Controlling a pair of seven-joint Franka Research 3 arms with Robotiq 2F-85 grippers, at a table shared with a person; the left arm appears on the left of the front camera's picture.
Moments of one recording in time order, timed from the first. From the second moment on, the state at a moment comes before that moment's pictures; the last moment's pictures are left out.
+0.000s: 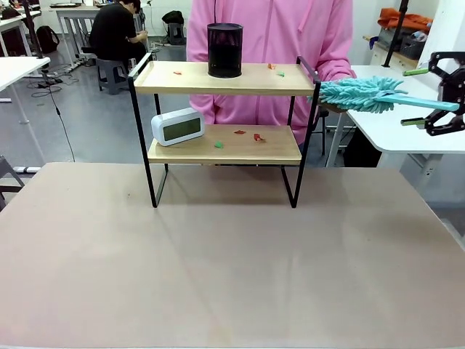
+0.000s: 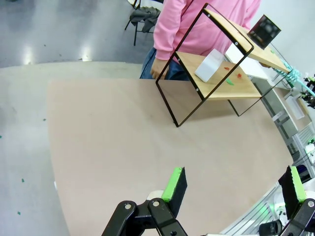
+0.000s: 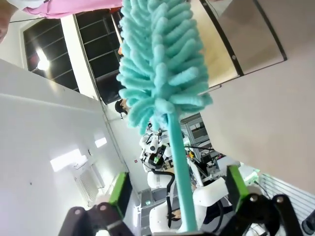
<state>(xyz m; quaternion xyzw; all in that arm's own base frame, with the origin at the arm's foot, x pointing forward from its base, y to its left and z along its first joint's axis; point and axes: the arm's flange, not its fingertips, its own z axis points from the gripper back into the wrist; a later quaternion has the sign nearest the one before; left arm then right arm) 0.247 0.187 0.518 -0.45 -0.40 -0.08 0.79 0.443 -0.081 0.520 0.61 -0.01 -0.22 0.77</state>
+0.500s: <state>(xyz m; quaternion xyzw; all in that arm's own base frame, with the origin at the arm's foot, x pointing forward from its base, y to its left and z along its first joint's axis) 0.247 0.187 0.518 -0.45 -0.40 -0.08 0.79 0.442 -0.084 0.519 0.61 -0.01 -0.22 0.76</state>
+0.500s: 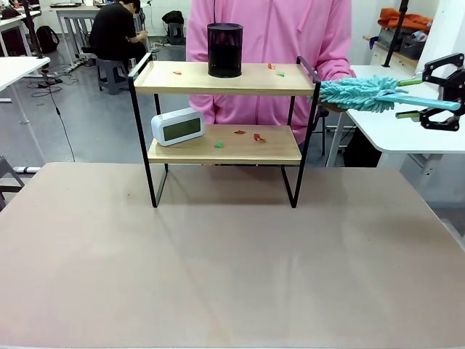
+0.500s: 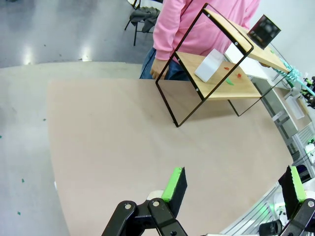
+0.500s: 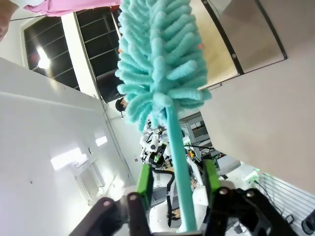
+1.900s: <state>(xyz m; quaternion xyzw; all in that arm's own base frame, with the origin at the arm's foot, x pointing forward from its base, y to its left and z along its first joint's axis) 0.247 0.188 0.518 -0.45 -0.40 -0.08 0.79 0.303 -0.158 0.569 0.49 -0.08 -0.04 0.87</state>
